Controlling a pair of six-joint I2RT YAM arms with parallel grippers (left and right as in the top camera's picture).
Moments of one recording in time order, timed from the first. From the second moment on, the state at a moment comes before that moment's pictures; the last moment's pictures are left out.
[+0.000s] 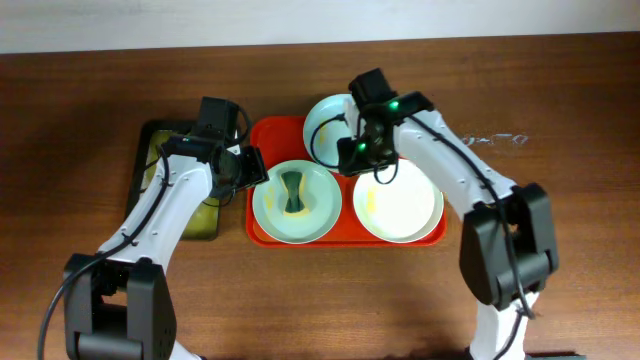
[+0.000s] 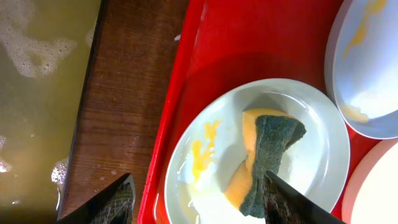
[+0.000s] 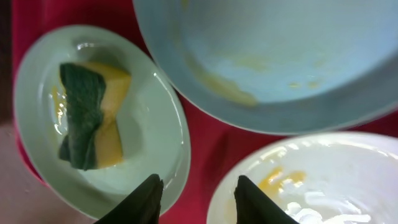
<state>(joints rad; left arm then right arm) -0.19 1.74 1.27 -0.77 0.11 -0.47 0.40 2.05 1.66 -0.95 -0.26 0.14</state>
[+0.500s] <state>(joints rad) -0.19 1.74 1.27 -0.78 0.11 -0.47 0.42 2.07 1.47 -0.72 -0.27 0.03</state>
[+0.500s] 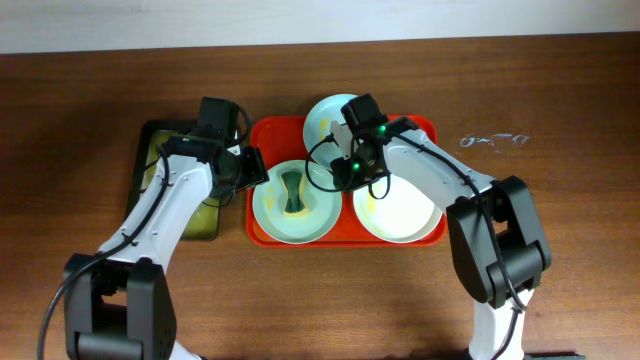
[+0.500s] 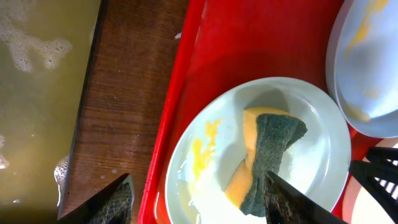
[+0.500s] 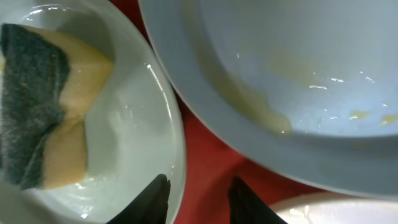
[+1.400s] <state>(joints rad) -0.36 1.89 1.27 -0.65 0.17 -0.47 0.38 2.13 1.44 -0.59 -0.45 0.02</state>
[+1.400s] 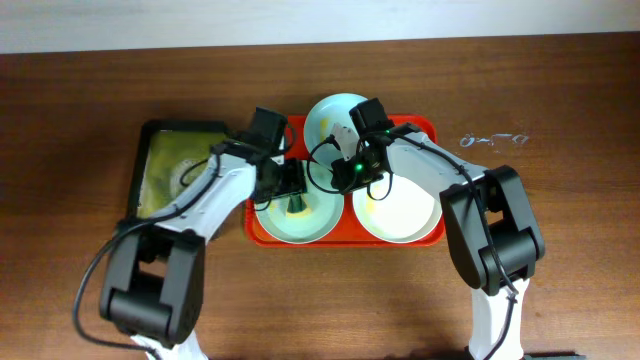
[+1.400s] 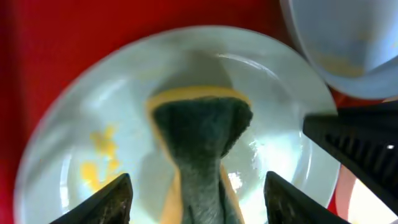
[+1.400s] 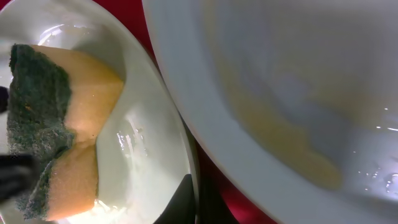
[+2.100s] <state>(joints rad) -0.34 1.95 1.27 -0.67 -0.12 -0.47 0.38 2.14 1.44 -0.58 -0.46 0.02</state>
